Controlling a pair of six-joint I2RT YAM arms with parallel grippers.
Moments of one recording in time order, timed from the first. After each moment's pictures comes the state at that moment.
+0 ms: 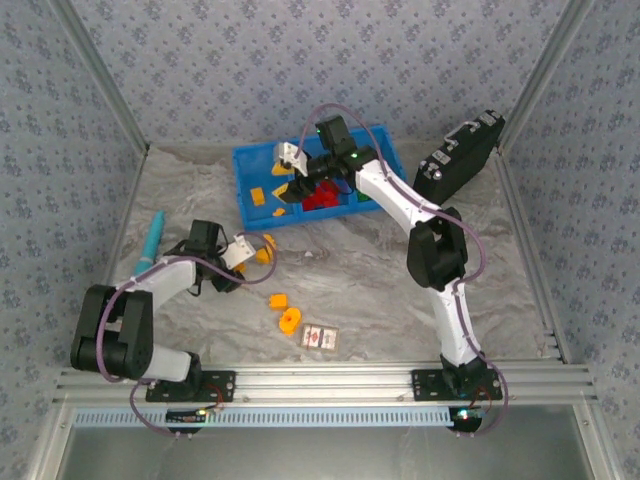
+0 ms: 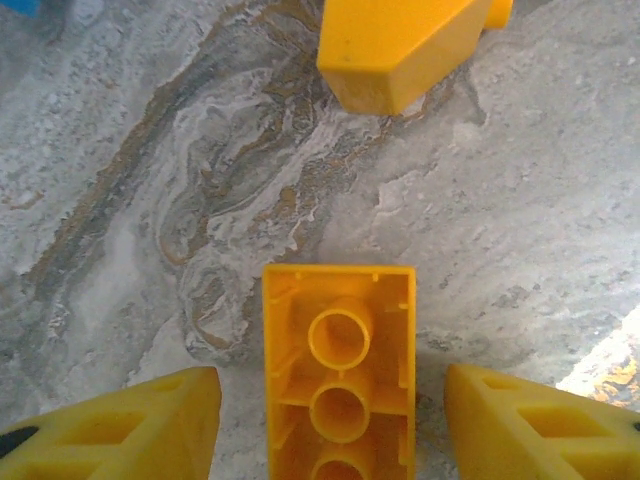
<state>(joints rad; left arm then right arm) -0.18 1.41 0.65 -0.35 0.11 0.74 0.55 2.22 2.09 -0.53 -0.86 -0.73</state>
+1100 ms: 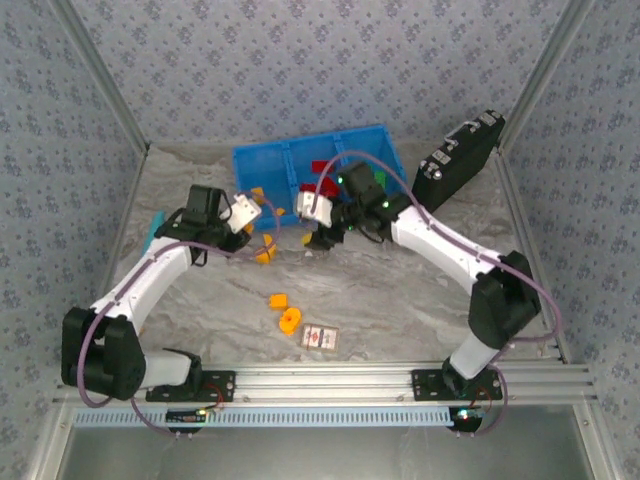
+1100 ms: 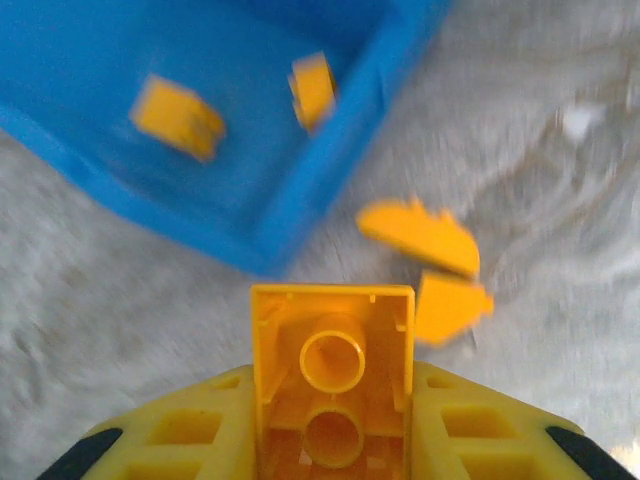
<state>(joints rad) -0.29 1.30 0.99 -0.54 0.12 0.55 0.68 1.61 1.32 -0.46 -0.51 -0.72</state>
